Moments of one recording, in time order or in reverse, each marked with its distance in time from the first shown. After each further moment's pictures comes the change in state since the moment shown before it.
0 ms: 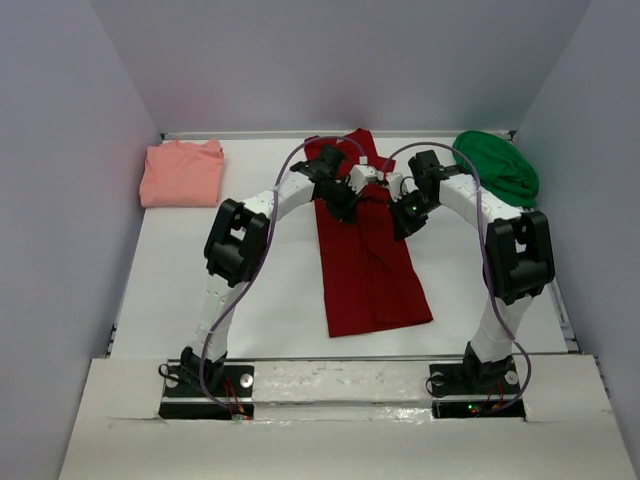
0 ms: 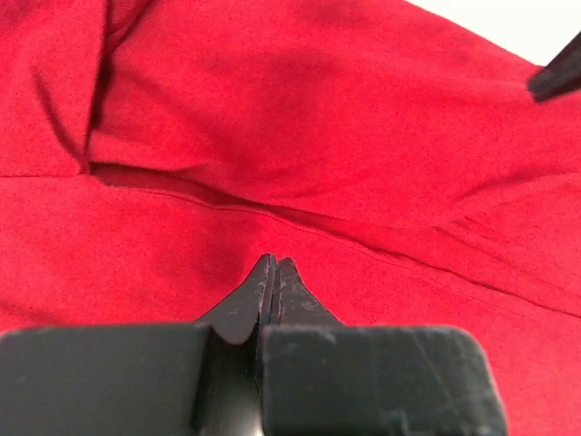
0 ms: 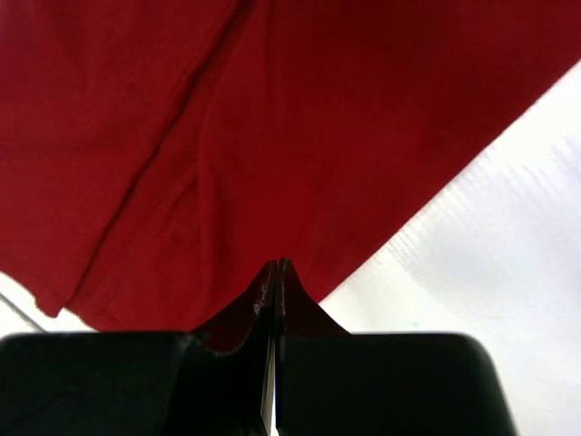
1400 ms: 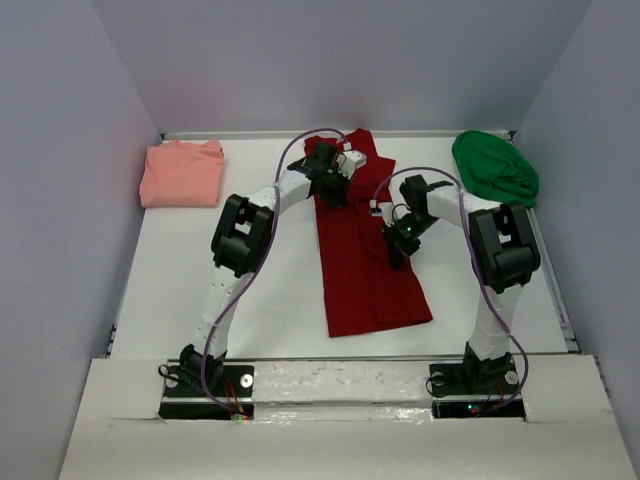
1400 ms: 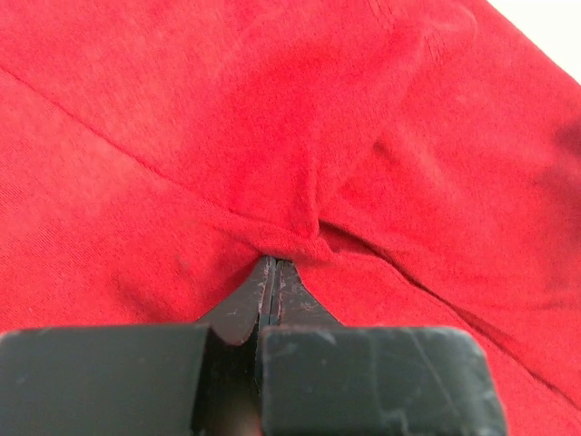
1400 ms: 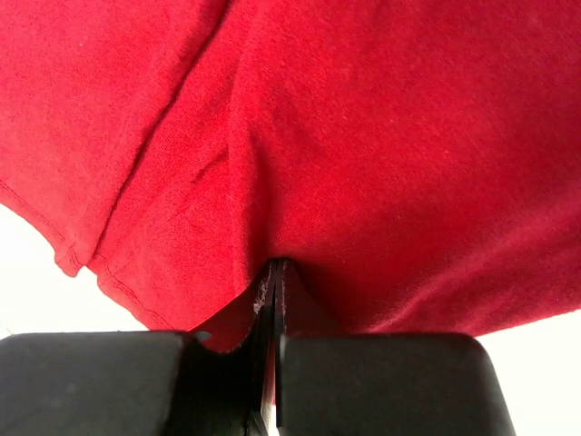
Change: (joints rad) left arm 0.063 0.145 0.092 0.186 -0.187 -0.175; right arm 0.016 0.123 -0.105 -0.031 -0.133 -0.058
